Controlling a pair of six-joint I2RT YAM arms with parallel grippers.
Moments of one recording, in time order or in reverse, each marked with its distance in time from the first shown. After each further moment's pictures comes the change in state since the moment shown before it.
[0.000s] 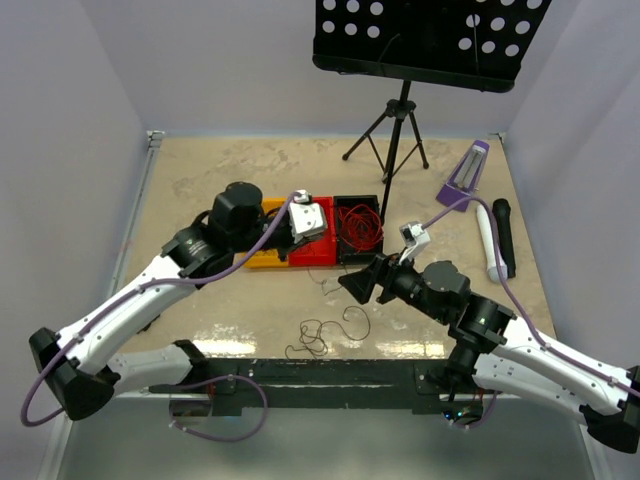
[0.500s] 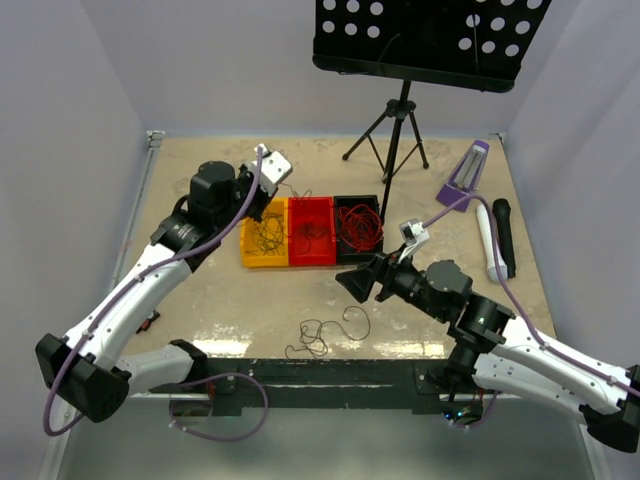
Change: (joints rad) left arm 0.216 -0.008 0.003 0.074 -0.329 -0.060; right arm 0.000 0.008 -0.001 0.085 -0.042 -0.030
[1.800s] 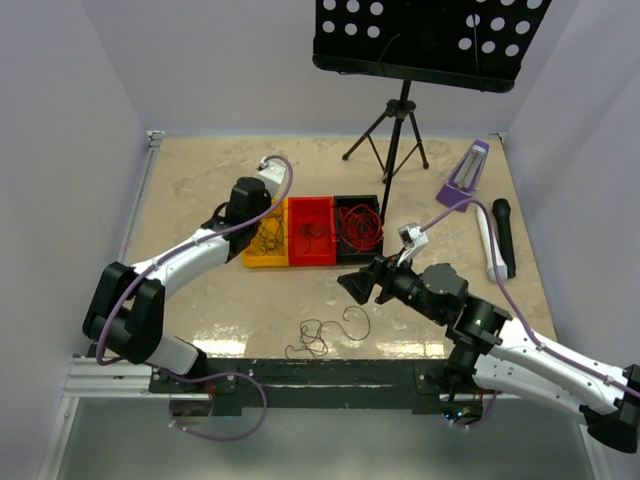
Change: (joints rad) left arm 0.102 0.346 -0.217 0.381 -0.531 -0.079; right arm 0.000 -0.014 -0.046 0.003 0.027 -0.003
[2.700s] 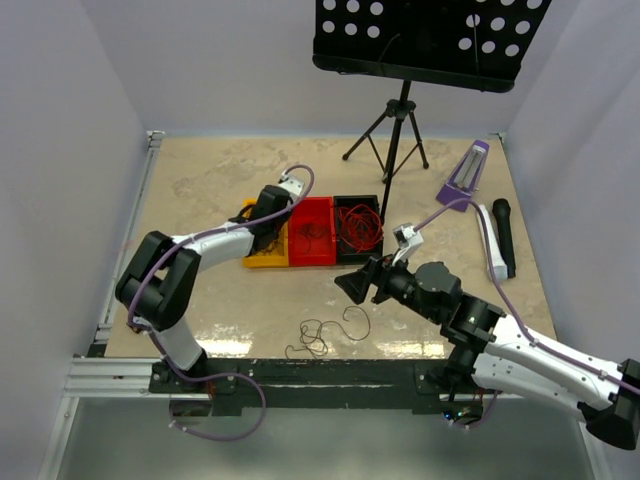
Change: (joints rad) left arm -0.085 0.227 0.047 -0.033 0.024 -0.106; right arm 0.000 0.047 -0.005 0.017 0.001 0.008
